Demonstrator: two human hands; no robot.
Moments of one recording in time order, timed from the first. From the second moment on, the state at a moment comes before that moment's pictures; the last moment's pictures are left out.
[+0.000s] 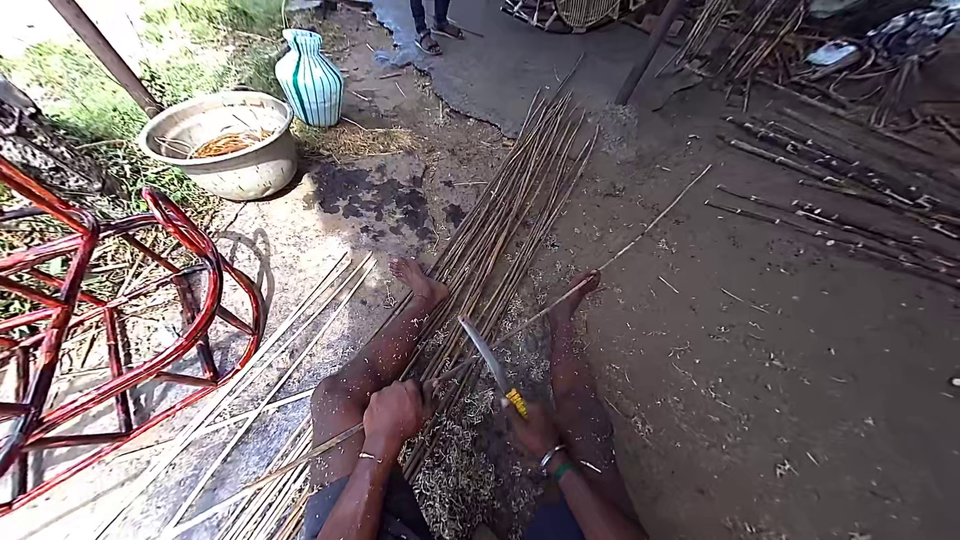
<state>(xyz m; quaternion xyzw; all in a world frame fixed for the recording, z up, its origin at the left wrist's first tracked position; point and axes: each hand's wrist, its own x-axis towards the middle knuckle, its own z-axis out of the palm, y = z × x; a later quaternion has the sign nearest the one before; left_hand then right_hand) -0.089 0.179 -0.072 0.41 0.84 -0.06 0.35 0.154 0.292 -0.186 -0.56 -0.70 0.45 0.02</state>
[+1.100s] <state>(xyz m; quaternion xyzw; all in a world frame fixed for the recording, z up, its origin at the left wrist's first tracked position) -0.084 0.173 -0.076 0.43 0.83 -0.06 0.35 0.152 0.282 -0.196 -0.56 -0.67 0.48 0.04</state>
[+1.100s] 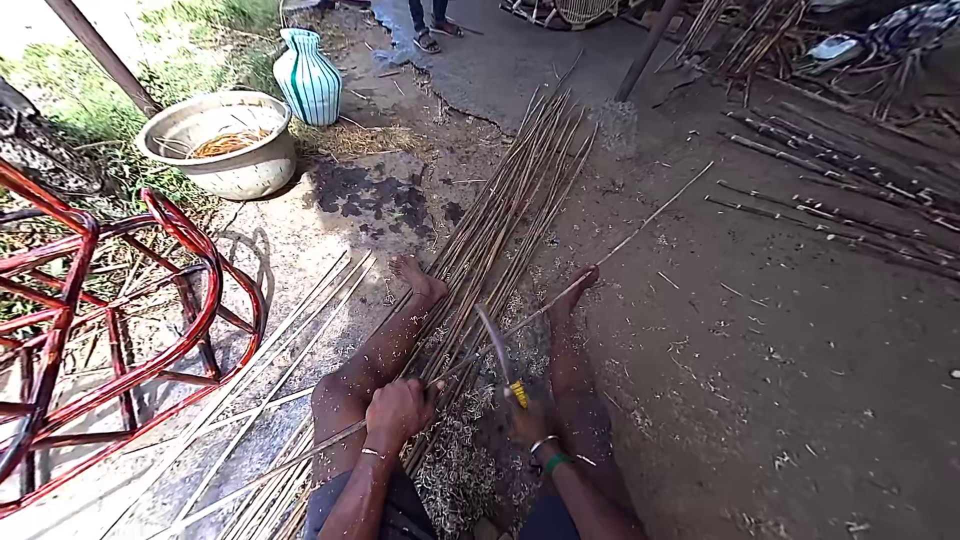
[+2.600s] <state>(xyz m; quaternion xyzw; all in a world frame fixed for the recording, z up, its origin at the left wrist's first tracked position) -0.184 0.031 -0.011 0.38 0.81 -0.11 0.43 0.157 0.292 -0.182 -0.59 -0.56 0.54 0.20</state>
